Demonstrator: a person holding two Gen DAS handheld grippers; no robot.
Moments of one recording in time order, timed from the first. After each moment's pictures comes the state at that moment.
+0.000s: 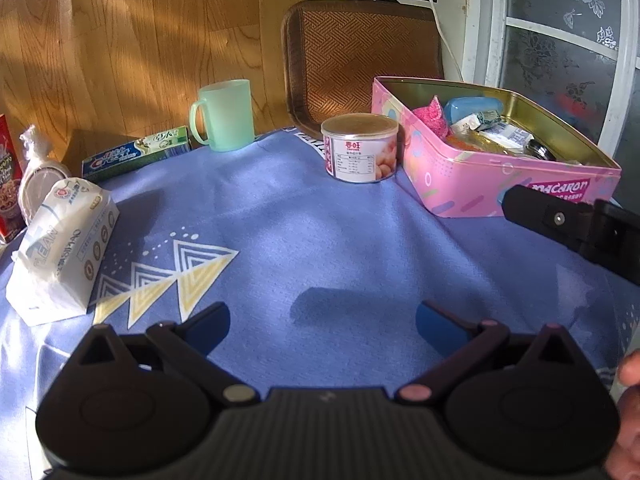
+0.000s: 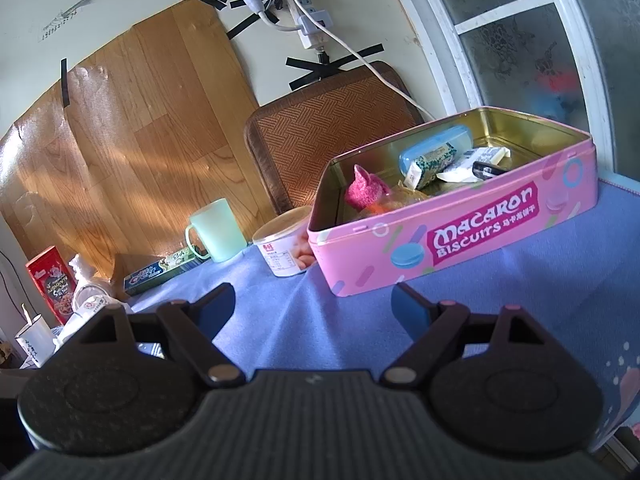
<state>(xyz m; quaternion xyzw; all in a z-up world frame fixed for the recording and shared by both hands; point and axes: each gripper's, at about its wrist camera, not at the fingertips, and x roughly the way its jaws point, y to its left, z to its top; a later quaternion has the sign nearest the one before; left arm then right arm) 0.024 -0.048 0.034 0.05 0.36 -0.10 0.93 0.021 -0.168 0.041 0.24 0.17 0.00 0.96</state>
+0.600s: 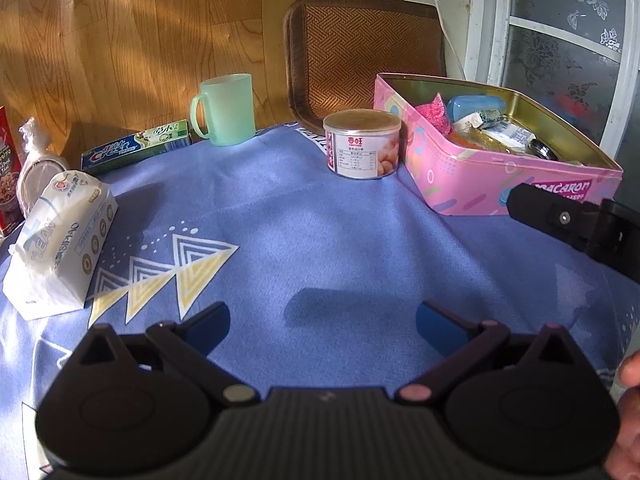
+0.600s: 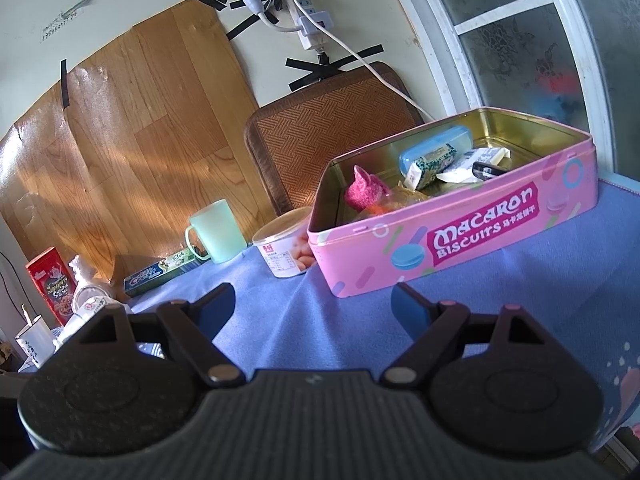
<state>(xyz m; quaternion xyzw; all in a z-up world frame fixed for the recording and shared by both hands) 0.026 -0.047 0.032 0.05 0.36 -0.09 0.93 0.022 -0.168 0.042 0.24 0.17 0.00 0.96</state>
